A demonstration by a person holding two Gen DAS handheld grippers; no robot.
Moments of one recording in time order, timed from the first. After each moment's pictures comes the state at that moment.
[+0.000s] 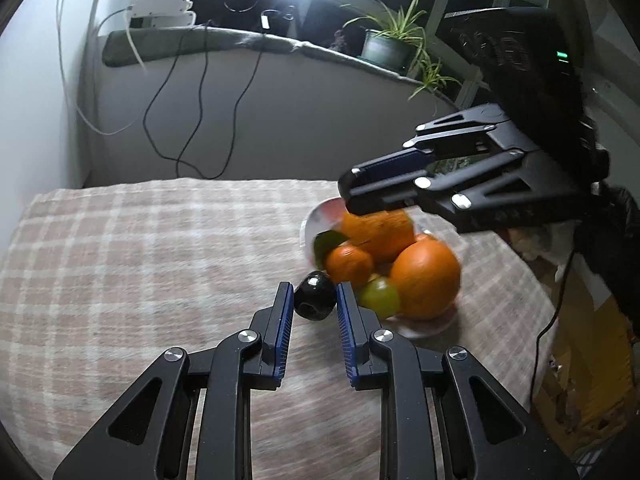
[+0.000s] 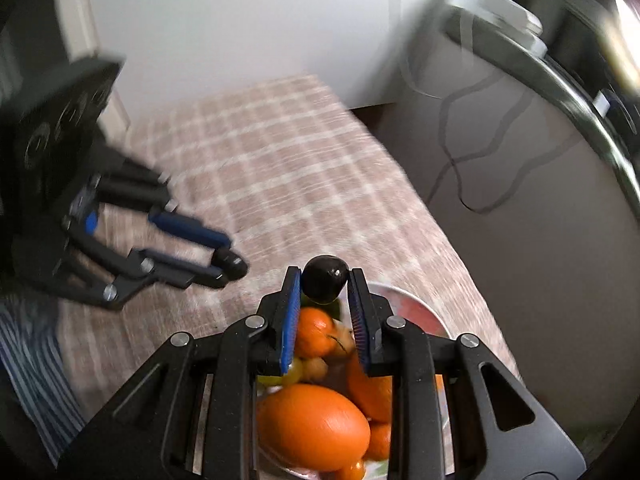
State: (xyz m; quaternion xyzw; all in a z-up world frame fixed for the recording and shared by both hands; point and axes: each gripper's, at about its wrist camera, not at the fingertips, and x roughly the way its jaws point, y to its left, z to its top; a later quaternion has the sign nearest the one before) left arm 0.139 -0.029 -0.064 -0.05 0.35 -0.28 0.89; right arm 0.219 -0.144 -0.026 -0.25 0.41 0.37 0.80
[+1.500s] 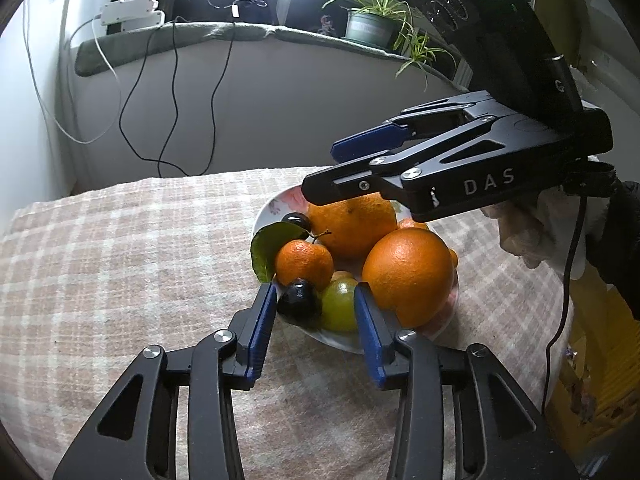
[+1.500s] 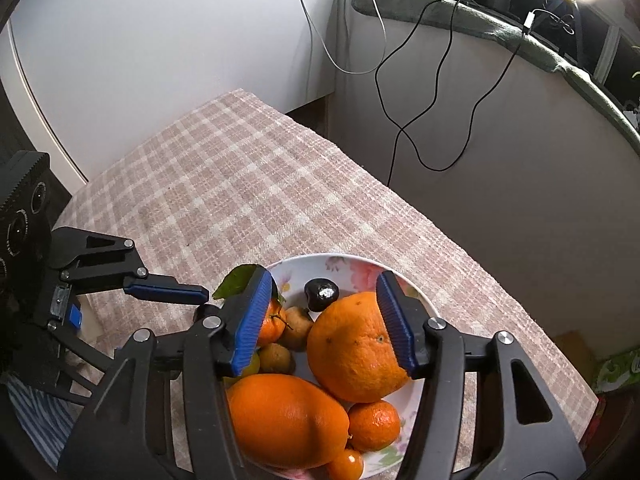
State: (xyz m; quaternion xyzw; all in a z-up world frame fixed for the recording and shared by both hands) left arm 0.141 -0.077 -0.074 -0.01 0.36 -0.27 0.89; right arm 0.237 -0.179 -0.046 -0.17 0.43 0.32 0.83
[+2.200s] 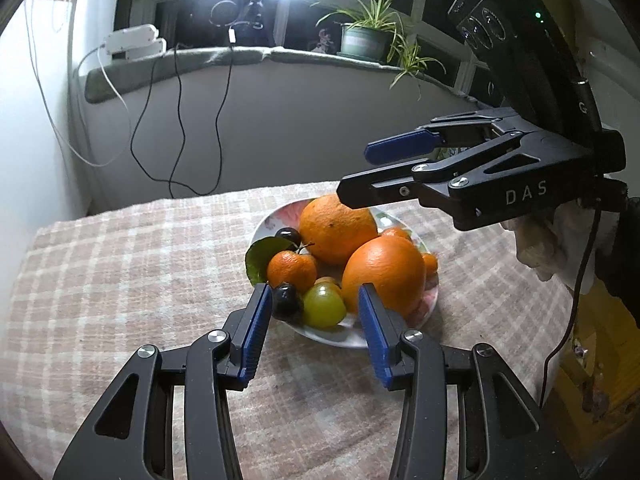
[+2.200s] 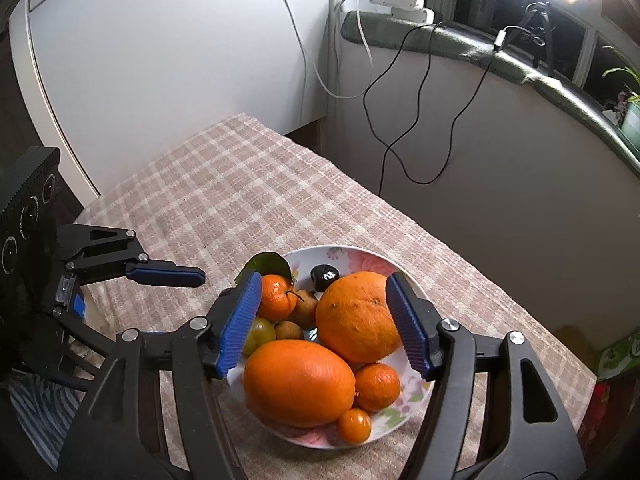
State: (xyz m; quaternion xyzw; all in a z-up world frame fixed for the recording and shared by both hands) left arm 0.112 -0.081 -0.050 0.02 0.33 -0.25 0.91; right arm 0.196 -0.207 -0.019 -0.14 0.39 0.31 0.86
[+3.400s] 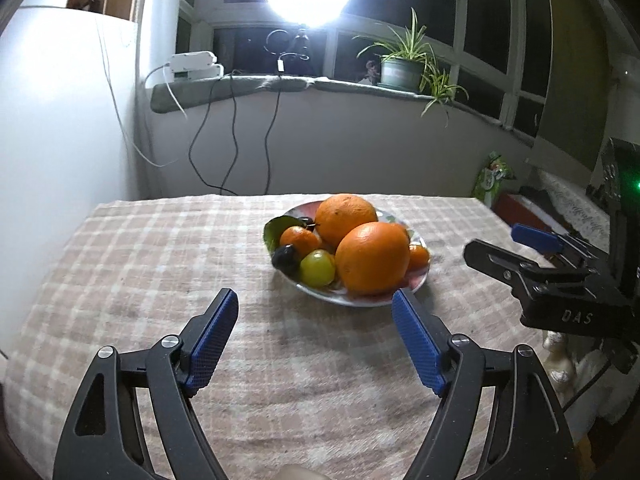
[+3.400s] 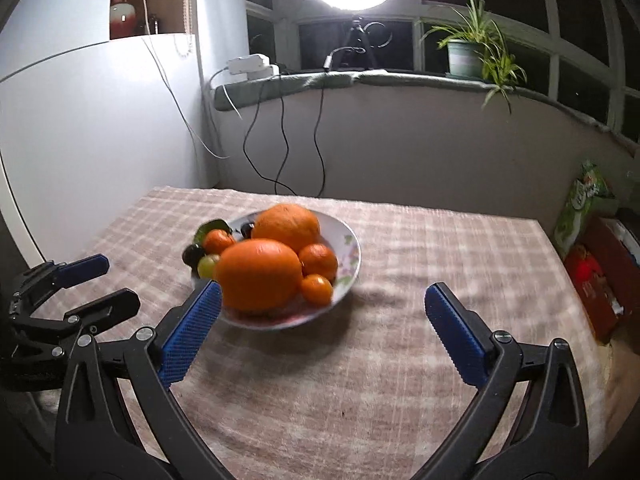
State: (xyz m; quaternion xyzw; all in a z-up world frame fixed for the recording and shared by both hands) left arm 0.038 -0.090 -0.052 -0.01 0.28 -0.14 0.95; right arm 0.056 -0.284 -0.058 0.01 0.28 0.09 0.96
